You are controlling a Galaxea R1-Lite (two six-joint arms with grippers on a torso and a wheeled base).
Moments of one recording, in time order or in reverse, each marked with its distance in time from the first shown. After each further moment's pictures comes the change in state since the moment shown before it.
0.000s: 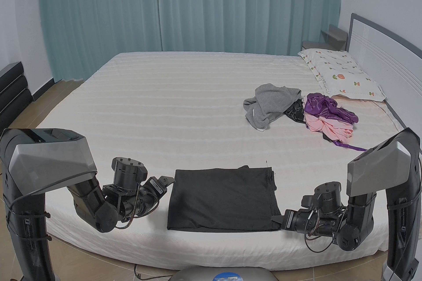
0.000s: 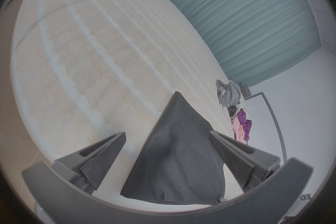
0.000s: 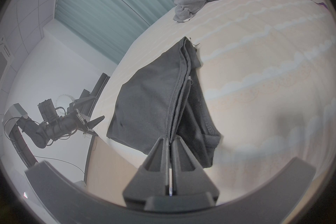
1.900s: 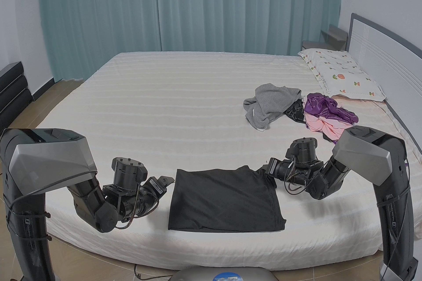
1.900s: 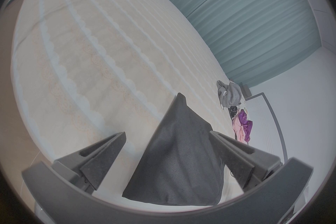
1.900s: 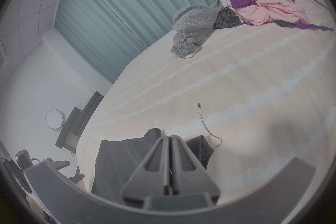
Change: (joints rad) left arm 0.000 0.001 0.000 0.000 0.009 0.000; right arm -0.111 0.156 -0.824 0.539 -0.065 -0.055
